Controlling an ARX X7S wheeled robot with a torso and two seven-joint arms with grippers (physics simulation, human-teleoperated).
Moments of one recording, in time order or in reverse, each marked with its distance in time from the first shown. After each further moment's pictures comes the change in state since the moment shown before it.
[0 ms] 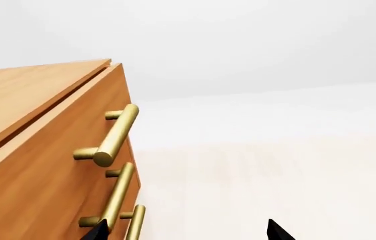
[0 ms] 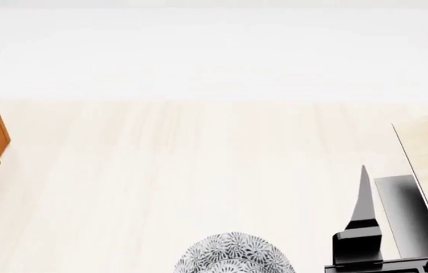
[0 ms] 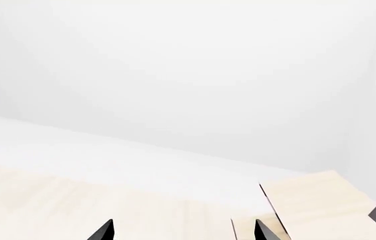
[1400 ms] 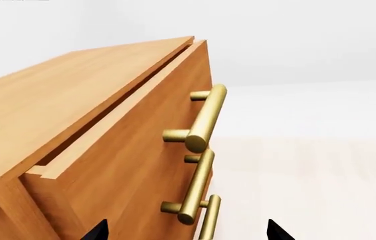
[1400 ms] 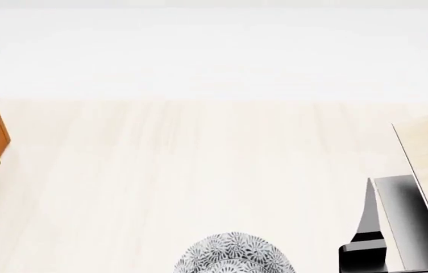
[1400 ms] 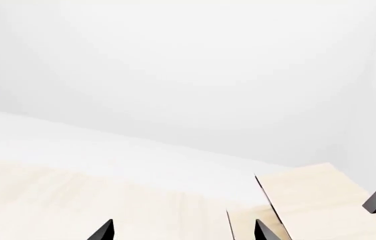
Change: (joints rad) left arm -0.022 -0.010 0.093 -0.199 0.217 0.112 -0.061; right arm -0.123 0.012 0.010 -0.018 -0.128 -0.076 -0.093
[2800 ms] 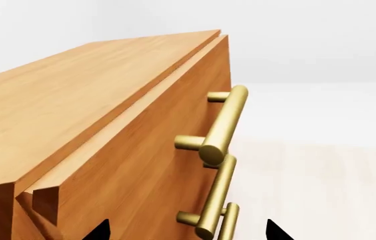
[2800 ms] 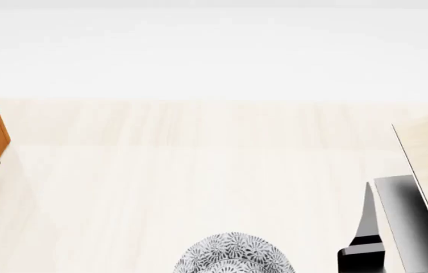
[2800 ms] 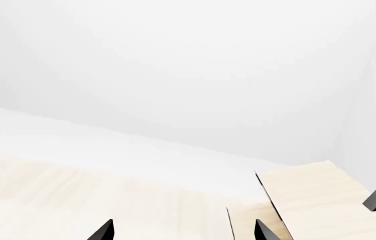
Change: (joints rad) left arm -0.095 0.025 0.062 -0.180 0.069 0.069 -0.003; right arm -0.043 0.039 -0.031 0.006 -0.014 -0.063 0.008
